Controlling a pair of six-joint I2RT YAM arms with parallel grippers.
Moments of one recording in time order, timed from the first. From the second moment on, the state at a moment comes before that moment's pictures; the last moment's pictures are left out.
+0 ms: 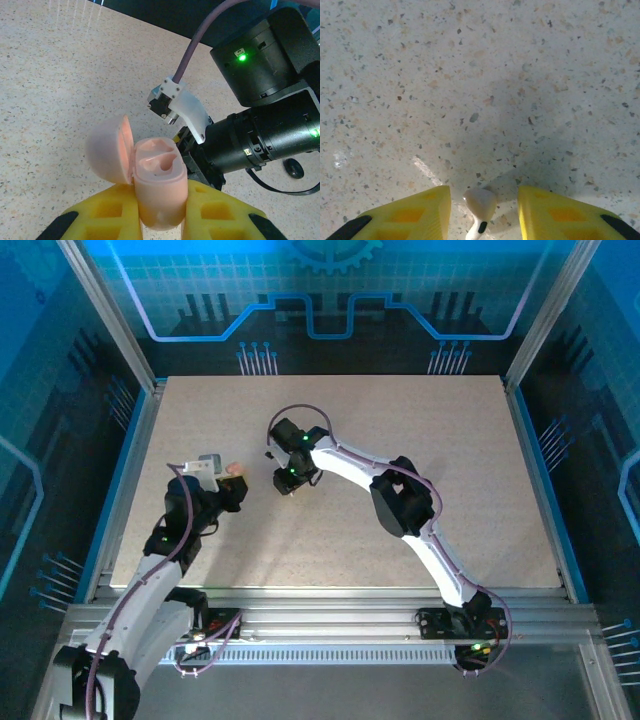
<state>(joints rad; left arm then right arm) -0.12 0.78 0.42 -0.02 0.24 -0.43 0.78 2.45 2.11 -0.89 -0.14 0.08</state>
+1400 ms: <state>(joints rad) -0.13 0.94 0.41 0.10 0.34 -0.43 0.79 2.03 1.63 -0.66 0.01 0.14</state>
